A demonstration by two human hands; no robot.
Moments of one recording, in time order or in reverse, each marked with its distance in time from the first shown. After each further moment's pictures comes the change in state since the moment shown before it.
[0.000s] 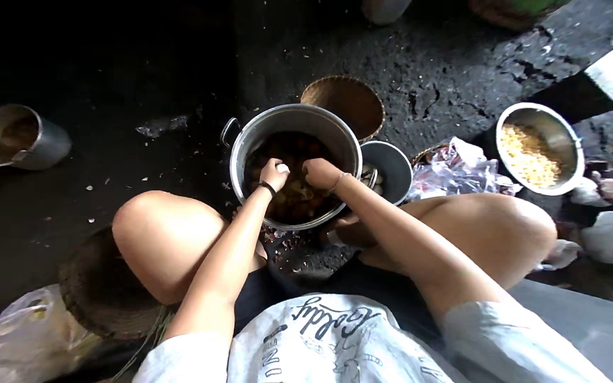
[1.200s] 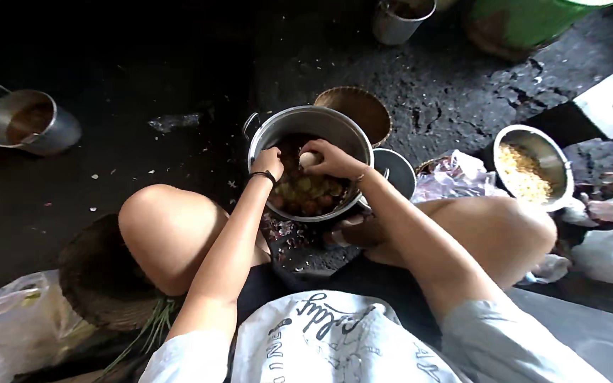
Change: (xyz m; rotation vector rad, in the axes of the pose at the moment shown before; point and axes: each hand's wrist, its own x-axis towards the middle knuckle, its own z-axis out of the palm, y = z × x) left_hand -0.035 0.010 -0.060 0.401 0.057 0.074; right_hand -0.013 -0.015 -0.020 0.297 0.181 -0.429
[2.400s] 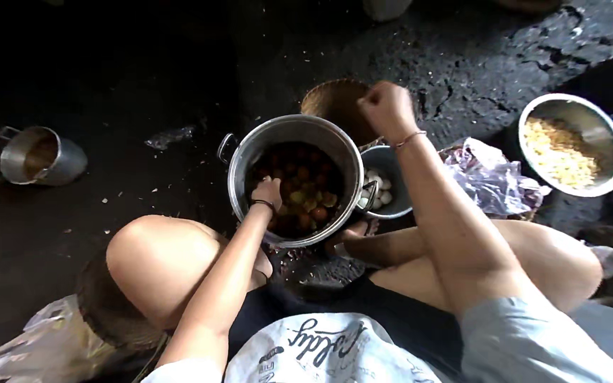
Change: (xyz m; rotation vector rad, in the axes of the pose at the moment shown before) left_hand 0.017 0.020 0.049 0.321 -0.181 -0.050; right_hand -0.011 0.043 -0.138 -0.168 0.521 0.431
